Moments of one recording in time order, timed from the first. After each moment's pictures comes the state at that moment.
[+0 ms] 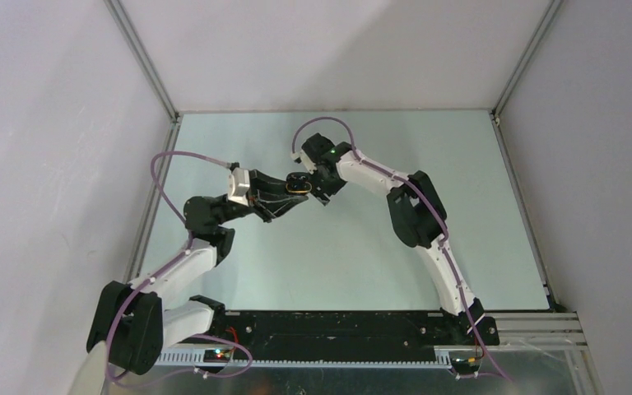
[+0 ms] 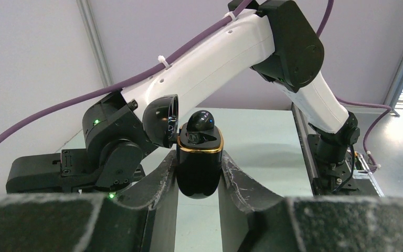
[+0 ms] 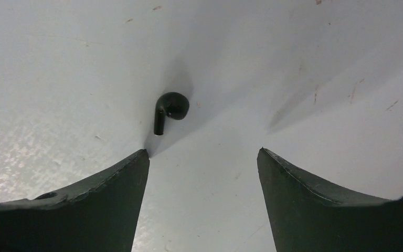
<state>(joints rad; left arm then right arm) -0.32 1.11 0.49 1.20 1.00 -0.42 0.71 2.35 1.99 -0.81 0.12 -0.20</state>
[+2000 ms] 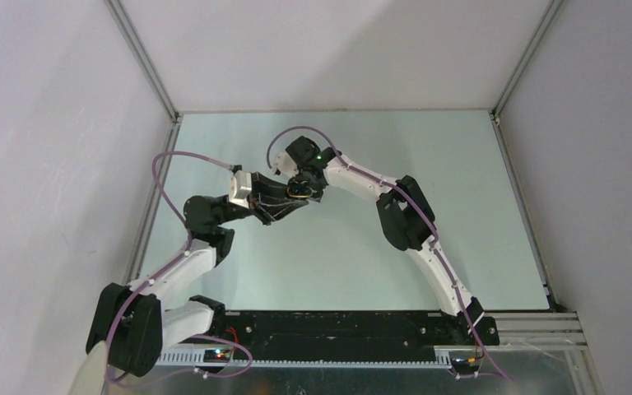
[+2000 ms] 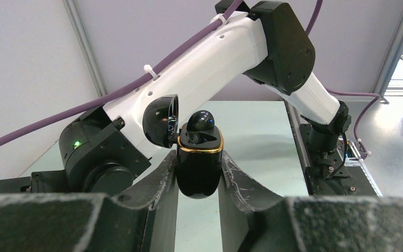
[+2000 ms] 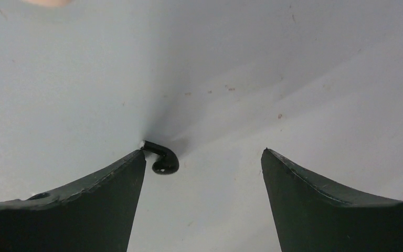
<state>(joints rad) -0.32 1.10 0.49 1.16 1.05 -0.40 0.78 2.40 2.07 -0.70 0.18 -0.62</state>
